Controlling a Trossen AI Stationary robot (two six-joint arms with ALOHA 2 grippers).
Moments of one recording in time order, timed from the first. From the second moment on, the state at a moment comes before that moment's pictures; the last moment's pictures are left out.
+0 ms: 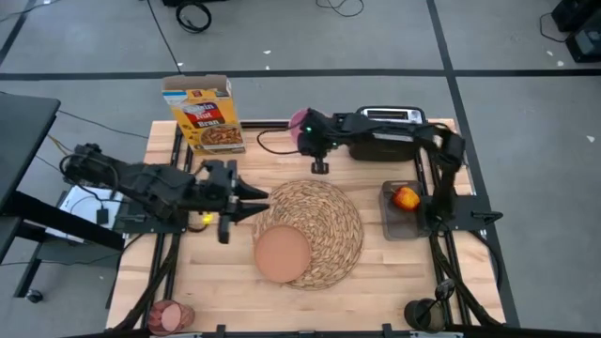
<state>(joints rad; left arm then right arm) -0.41 1.11 1.28 -0.25 -0.41 -0.35 -0.33 1.84 1.58 -0.76 0.05 -0.44</state>
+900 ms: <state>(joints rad) -0.65 1.04 1.28 -0.31 -0.42 -0.31 0.28 1.88 1.39 -0.73 0.16 0.10</state>
